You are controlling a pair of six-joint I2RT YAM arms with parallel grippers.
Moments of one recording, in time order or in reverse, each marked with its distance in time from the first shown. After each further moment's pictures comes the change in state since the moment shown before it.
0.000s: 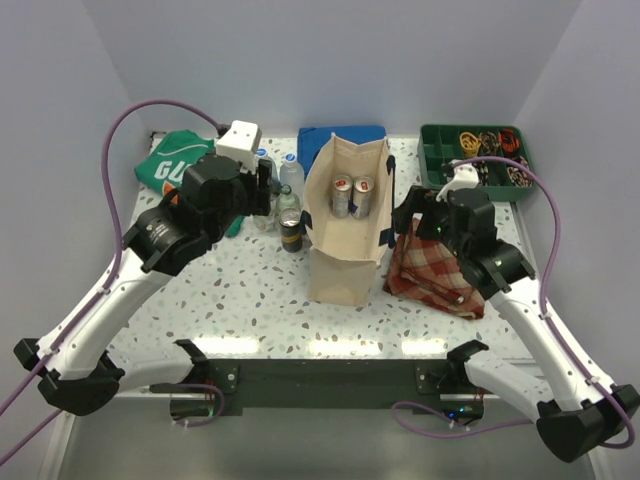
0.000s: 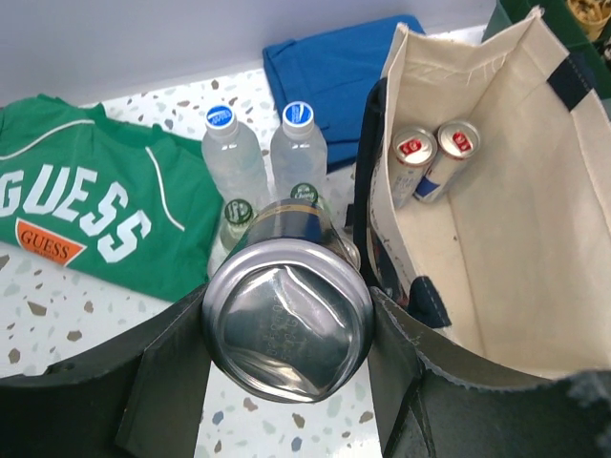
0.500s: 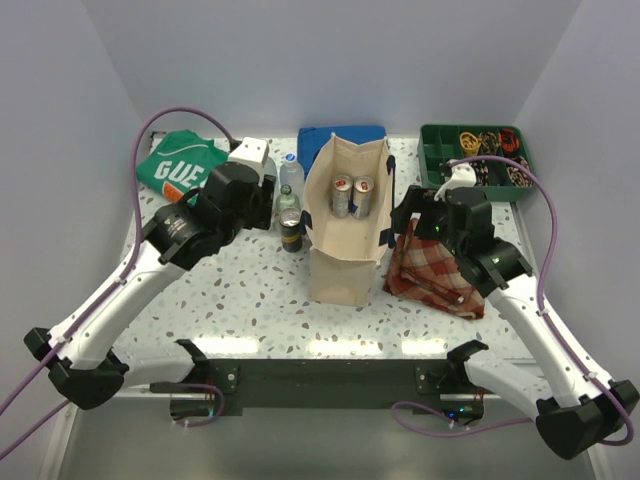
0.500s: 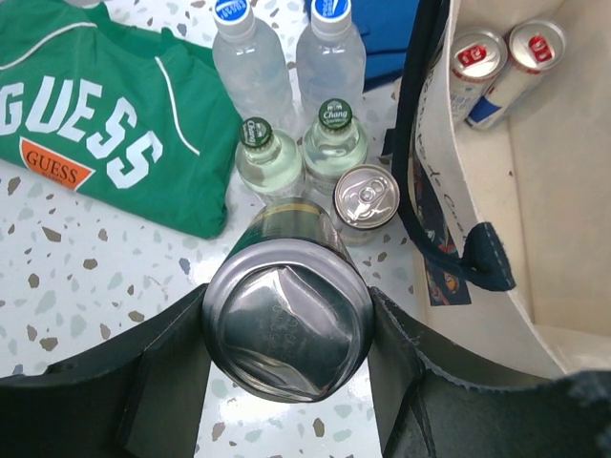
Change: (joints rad) left arm 0.001 0.041 -0.036 -0.156 -0.033 -0.072; right arm 0.000 0.020 0.000 0.001 0.000 0.002
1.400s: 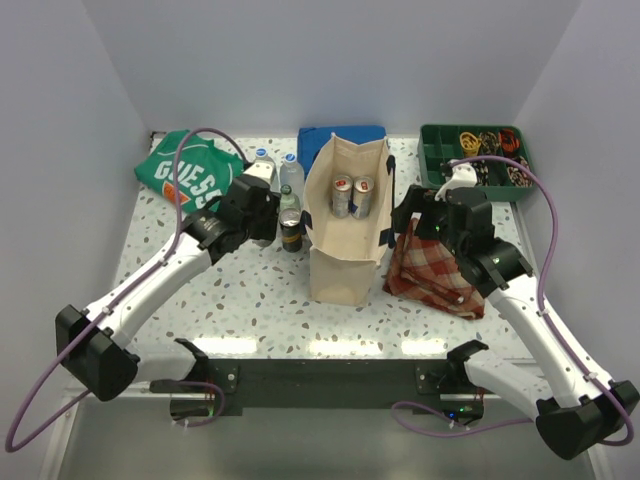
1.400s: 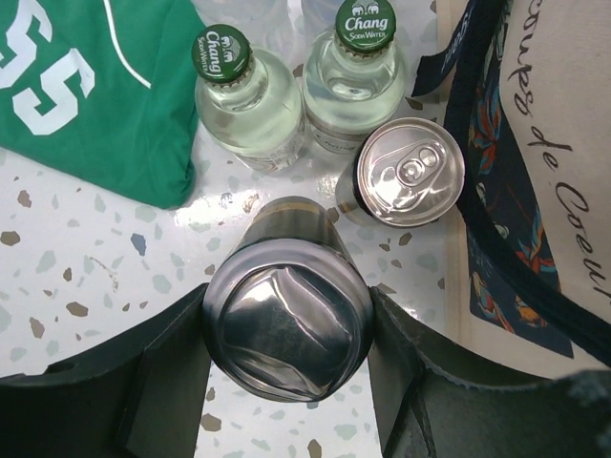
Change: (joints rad) left arm 0.146 0.069 -0.316 0.243 0.149 0.000; right arm 0.000 -0.002 0.000 -0.001 0.009 0.002
